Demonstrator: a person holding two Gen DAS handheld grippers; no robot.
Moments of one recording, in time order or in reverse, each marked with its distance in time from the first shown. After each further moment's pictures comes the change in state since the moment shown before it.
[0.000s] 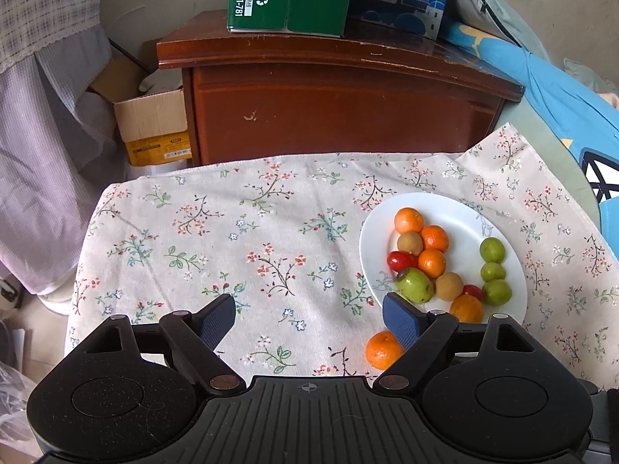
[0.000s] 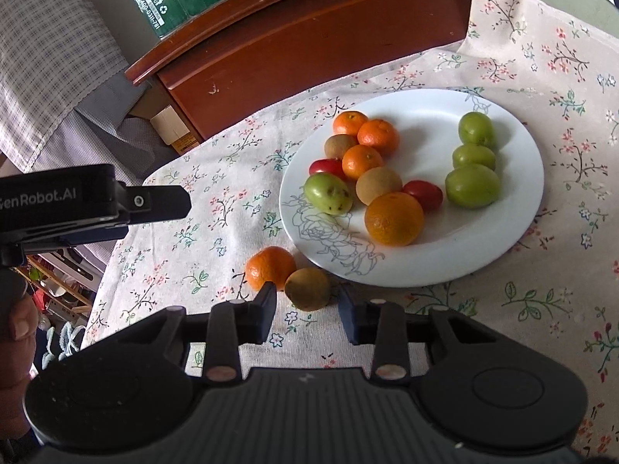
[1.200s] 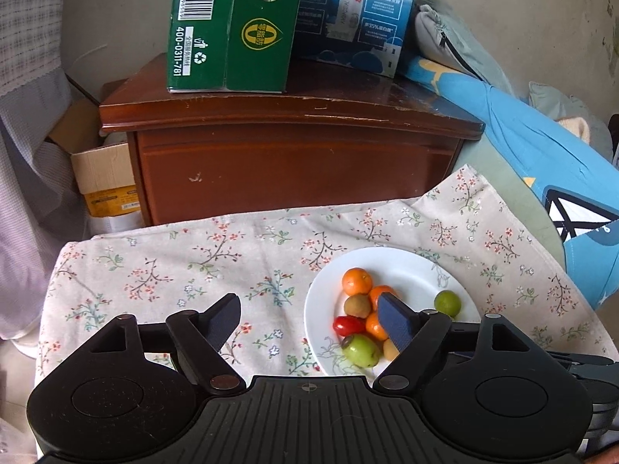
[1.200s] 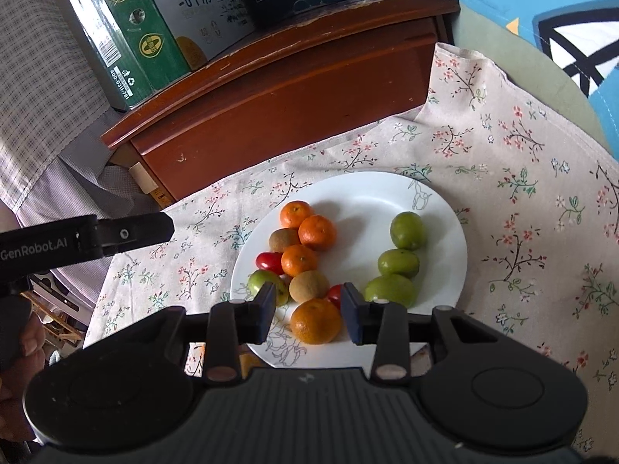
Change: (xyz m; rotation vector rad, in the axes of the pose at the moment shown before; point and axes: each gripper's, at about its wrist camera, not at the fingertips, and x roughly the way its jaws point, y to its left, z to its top) left arm -0.003 -0.026 0.031 0.033 -0.111 -0.085; right arm -0.034 -0.029 0.052 0.000 -0.067 -0.045
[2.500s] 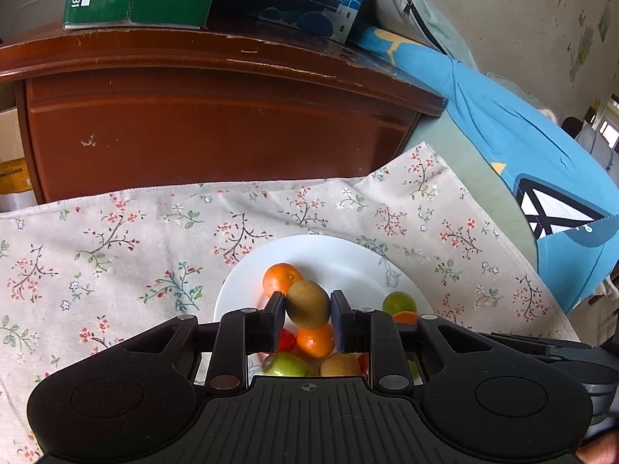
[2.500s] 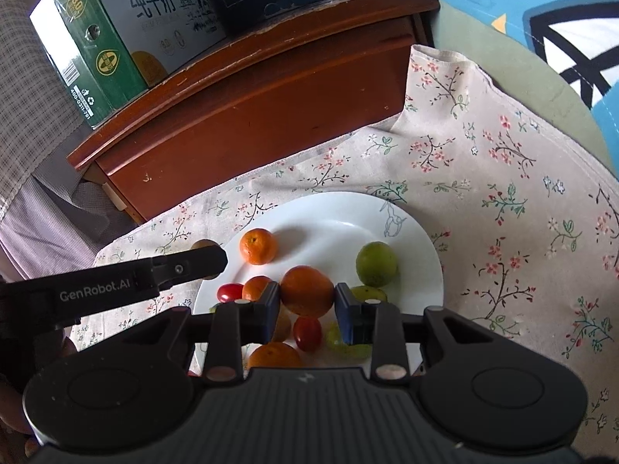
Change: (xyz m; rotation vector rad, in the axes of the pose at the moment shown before) left arm 0.076 -0.018 0.002 -0.035 0.065 -0.242; right arm 0.022 -0.022 0.025 0.027 -0.014 -0.044
